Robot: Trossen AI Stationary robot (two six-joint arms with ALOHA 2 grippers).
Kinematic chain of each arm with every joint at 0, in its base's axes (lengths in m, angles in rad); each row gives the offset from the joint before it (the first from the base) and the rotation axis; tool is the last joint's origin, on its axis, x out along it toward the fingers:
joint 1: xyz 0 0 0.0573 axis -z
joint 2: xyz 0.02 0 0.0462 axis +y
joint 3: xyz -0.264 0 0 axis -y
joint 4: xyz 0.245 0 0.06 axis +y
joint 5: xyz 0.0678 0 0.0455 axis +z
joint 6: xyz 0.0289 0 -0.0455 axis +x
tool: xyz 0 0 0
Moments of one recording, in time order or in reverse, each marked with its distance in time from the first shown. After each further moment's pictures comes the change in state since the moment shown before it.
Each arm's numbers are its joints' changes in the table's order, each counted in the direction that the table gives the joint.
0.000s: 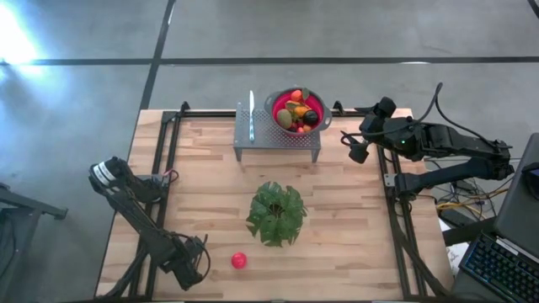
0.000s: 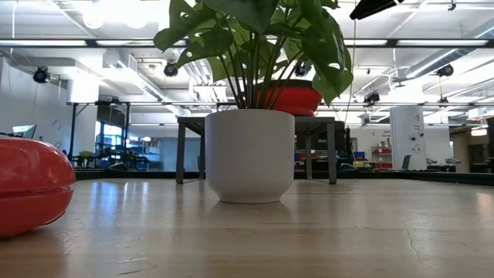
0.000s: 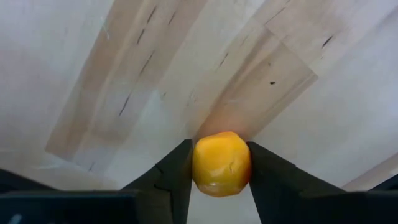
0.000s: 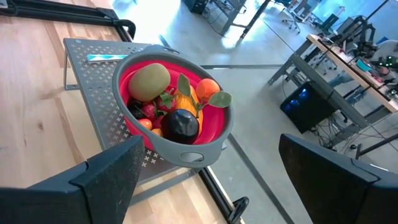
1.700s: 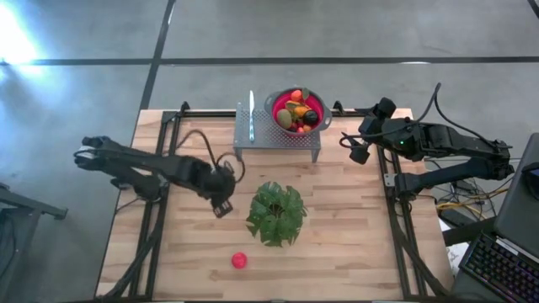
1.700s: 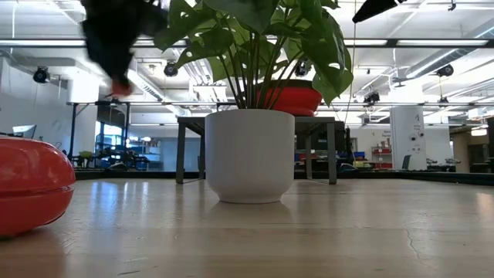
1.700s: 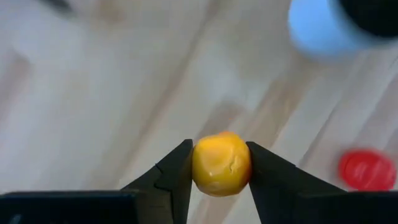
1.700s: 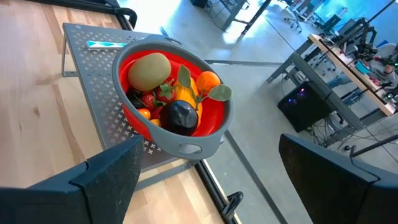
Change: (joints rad) left arm -0.766 -0.319 0.179 0.303 0.315 0.861; right arm 0.000 0.001 0.000 0.034 0.000 -0.027
